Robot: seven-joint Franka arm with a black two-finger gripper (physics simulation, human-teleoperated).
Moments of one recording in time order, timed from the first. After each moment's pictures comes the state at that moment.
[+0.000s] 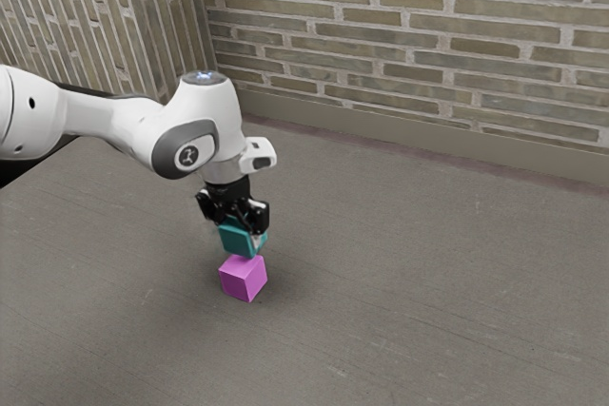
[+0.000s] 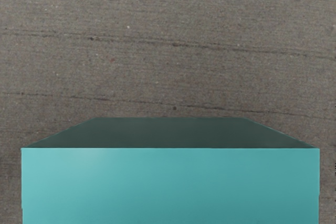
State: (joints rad) arm 0.62 0.31 -0.74 -2.01 0.27 2.22 -0.31
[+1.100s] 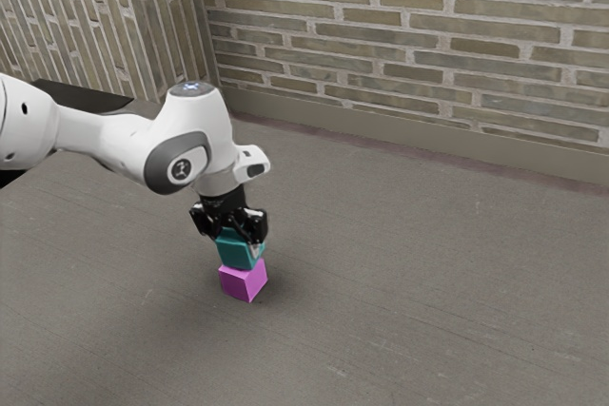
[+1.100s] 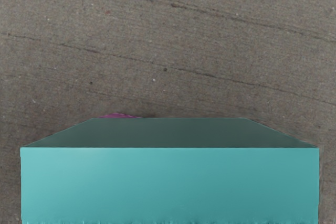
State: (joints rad) arm 0.64 0.22 -0.74 -2.12 0.16 2.31 -0.37
